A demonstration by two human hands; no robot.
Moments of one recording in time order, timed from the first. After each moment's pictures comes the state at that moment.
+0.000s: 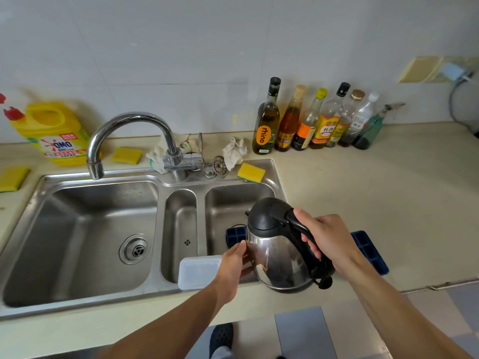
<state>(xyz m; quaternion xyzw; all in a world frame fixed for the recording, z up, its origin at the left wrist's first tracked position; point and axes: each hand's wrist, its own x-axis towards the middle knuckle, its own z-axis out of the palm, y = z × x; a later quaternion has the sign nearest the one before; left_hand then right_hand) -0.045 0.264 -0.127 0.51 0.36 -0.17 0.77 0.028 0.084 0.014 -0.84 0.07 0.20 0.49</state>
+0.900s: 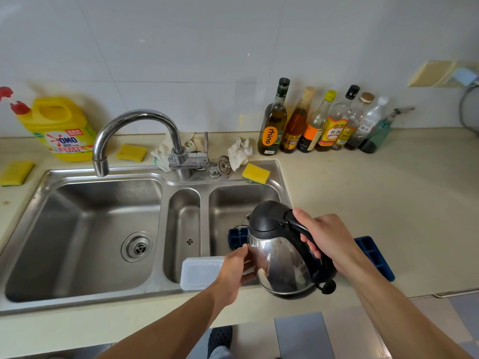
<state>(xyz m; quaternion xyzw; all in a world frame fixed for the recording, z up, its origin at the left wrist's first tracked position) -0.047 0.270 -0.112 0.48 0.37 -0.19 0.77 0.039 0.099 0.014 -0.85 0.08 0.23 0.46</state>
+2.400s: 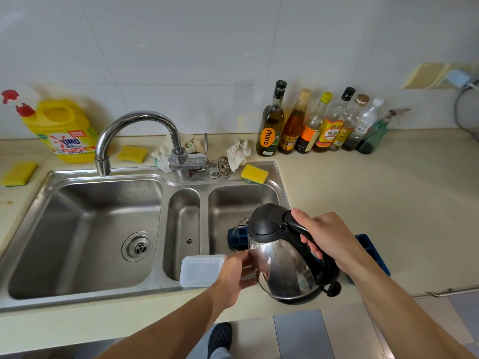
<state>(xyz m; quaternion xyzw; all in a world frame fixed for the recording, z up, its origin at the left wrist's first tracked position) -0.058 0.264 -0.115 0.47 0.38 -0.20 0.77 0.031 0.091 0.027 -0.86 0.06 0.24 0.44</state>
